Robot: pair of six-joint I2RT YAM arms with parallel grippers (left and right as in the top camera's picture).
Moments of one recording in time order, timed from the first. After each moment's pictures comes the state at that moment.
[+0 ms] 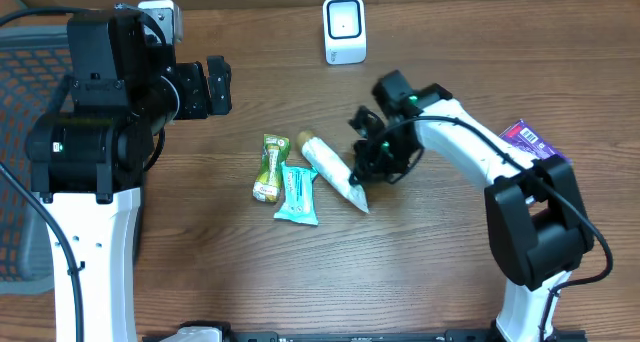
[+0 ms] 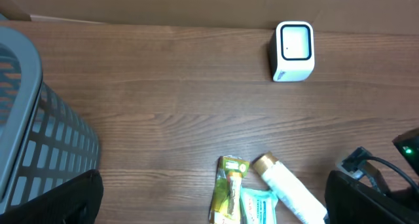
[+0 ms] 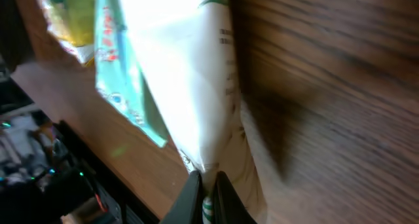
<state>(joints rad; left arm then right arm) -0.04 1.41 1.85 -1.18 0.02 -0.10 0.43 2.01 1.42 -0.94 -0.65 0.17</state>
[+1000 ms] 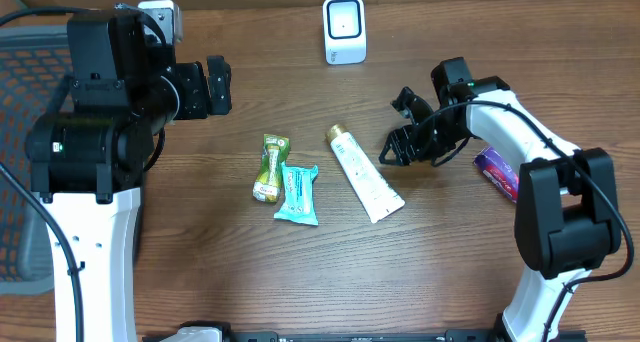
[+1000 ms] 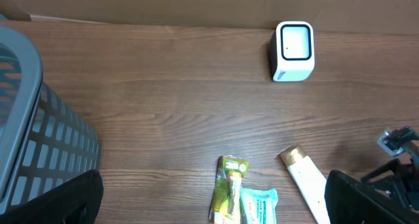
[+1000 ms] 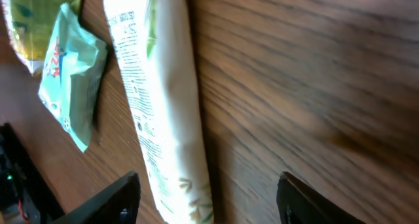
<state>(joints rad) -0.04 1.41 1.85 -1.18 0.02 -0.10 0.22 2.01 1.40 -0.87 -0.62 -0.20</state>
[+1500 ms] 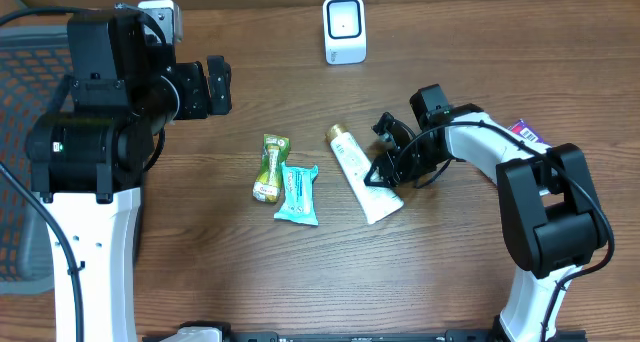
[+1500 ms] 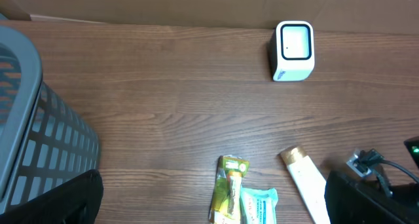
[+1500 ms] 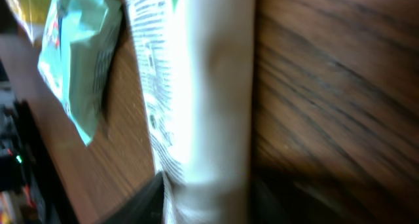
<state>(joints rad) -0.04 1.41 1.85 -1.18 0.02 -0.10 0.30 2.03 1.22 -0.67 -0.73 -0.16</state>
